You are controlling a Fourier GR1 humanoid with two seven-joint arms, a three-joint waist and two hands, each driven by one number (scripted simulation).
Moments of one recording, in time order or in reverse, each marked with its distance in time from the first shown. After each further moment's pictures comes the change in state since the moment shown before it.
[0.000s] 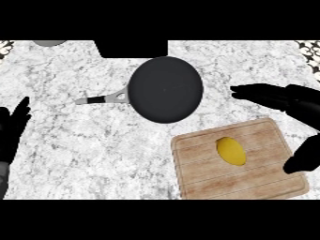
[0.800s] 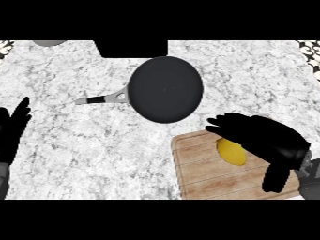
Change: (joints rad) left arm 0.010 -0.038 0.048 -0.022 -0.046 -0.034 0.017; right arm 0.092 0.154 0.156 -0.101 0.411 0.069 0.197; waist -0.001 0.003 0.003
